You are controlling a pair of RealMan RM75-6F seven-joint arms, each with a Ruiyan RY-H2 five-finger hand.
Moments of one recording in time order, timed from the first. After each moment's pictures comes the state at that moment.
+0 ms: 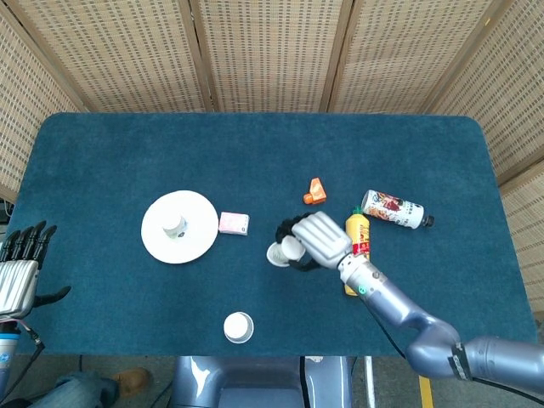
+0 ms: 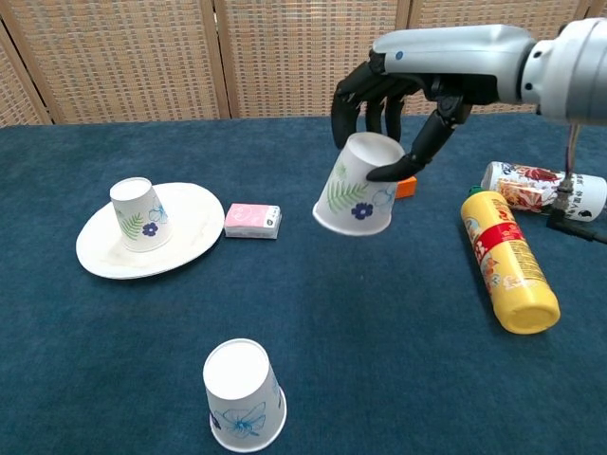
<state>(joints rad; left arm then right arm) -0.15 -1.16 -0.07 -1.61 1.41 1.41 0.15 0.82 -1.23 0.24 -1.86 -1.29 0.84 -0.13</state>
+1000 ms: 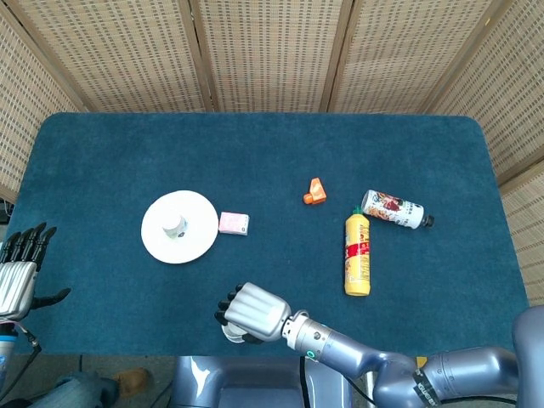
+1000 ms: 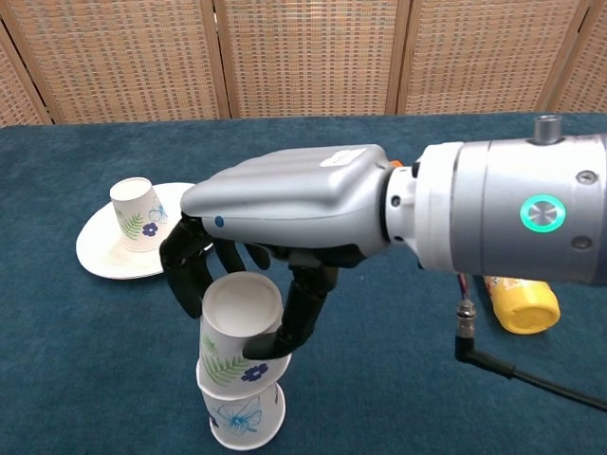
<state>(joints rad) -0.15 -1.15 -0.06 -1.61 1.41 1.40 0.11 0.97 -1.45 0.17 -2.00 -1.20 0.77 -0.55</state>
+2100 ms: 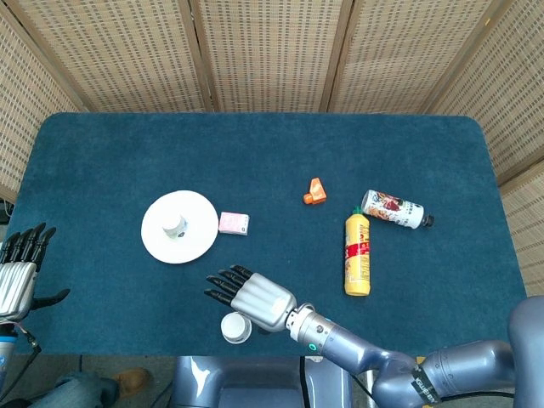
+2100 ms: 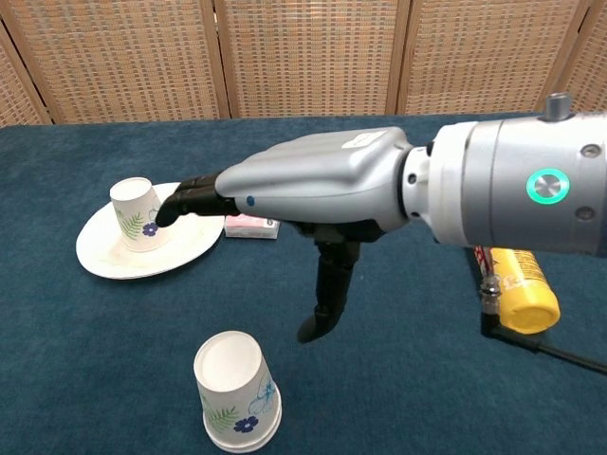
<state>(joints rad) -0.14 -1.15 -0.06 -1.61 1.41 1.40 0.11 1.03 -1.39 0.10 -2.02 -1.10 0.87 -0.59</state>
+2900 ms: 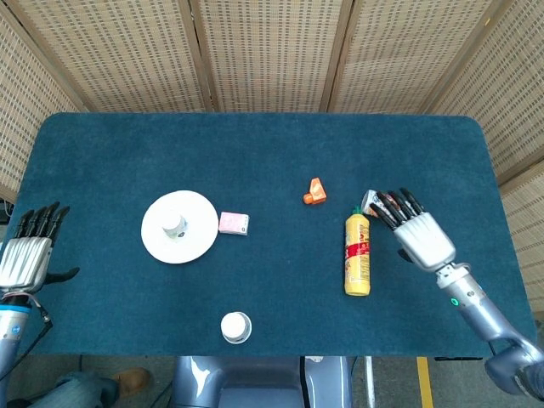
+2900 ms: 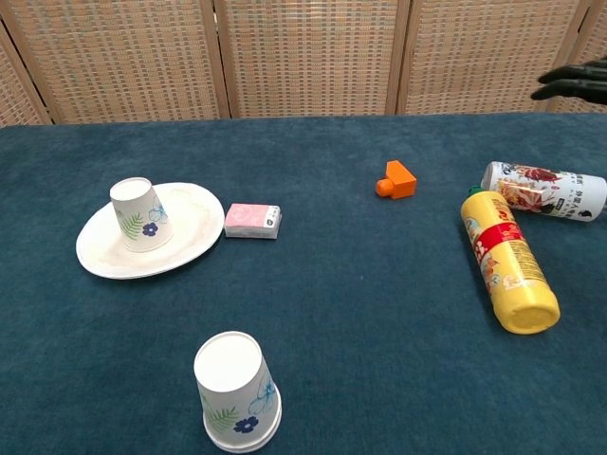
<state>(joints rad) -0.28 -1.14 -0.15 -1.61 1.29 1.22 0.20 0.57 -1.26 -0.08 -1.27 -1.53 1.35 -0.03</state>
